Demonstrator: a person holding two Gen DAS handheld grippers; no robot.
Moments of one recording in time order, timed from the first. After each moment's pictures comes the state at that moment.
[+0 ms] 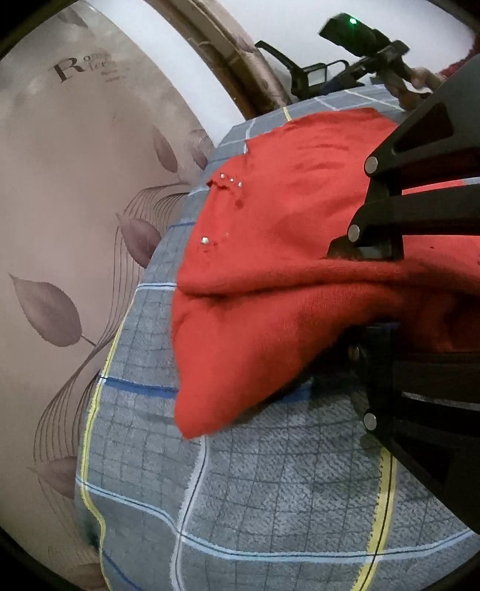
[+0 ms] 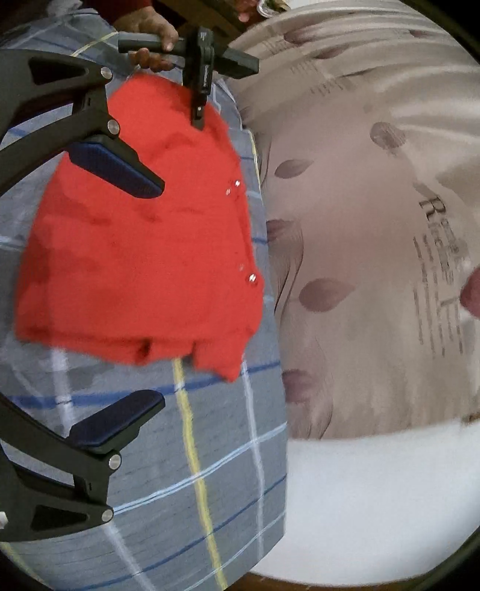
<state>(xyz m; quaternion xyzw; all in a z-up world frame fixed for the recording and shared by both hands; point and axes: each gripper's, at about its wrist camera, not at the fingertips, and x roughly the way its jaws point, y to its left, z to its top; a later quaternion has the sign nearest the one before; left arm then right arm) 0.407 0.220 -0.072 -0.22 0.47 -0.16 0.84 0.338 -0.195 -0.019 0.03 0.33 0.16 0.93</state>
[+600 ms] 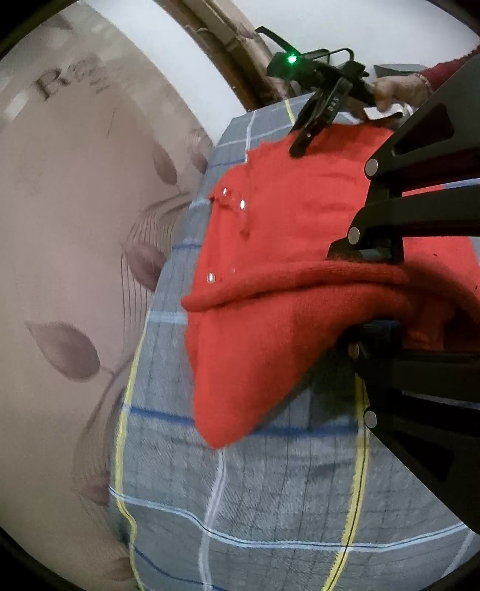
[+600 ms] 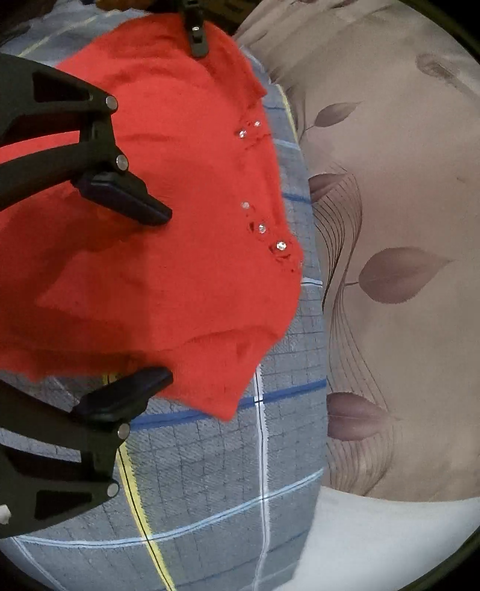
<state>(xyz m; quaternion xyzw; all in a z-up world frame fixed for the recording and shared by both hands) 0.400 0.177 -0.024 -0.20 0.49 -0.13 0.84 0.459 -0.177 -0.056 0.03 0.46 0.15 0.87</state>
